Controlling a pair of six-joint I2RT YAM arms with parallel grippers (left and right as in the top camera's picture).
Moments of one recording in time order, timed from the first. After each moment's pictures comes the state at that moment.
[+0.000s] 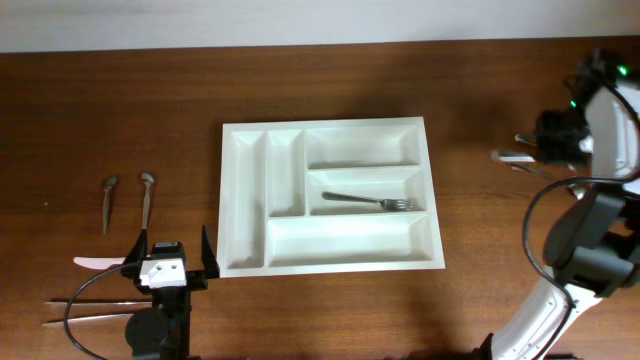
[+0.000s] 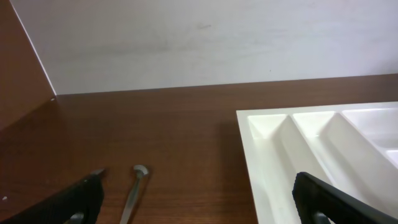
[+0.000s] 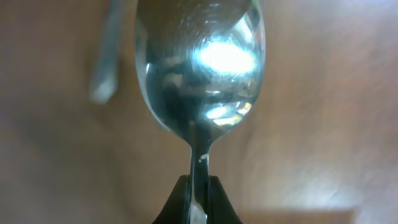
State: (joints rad) left arm 0.09 0.01 0.01 -0.08 0.00 0.09; right arm -0.33 2.10 1.92 -1.29 0.02 1.31
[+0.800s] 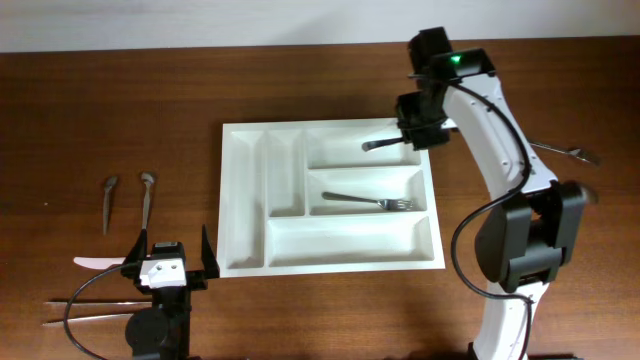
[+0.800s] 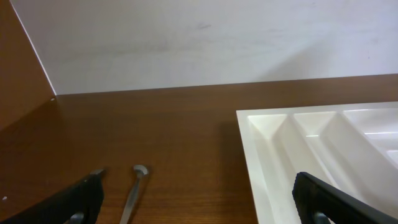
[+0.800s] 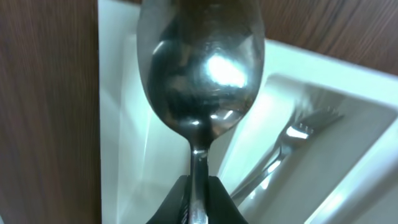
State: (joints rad) left arm 0.09 0.01 0.01 -0.08 0.00 0.09; right arm 0.20 2.10 1.95 -1.25 -0.08 1.54
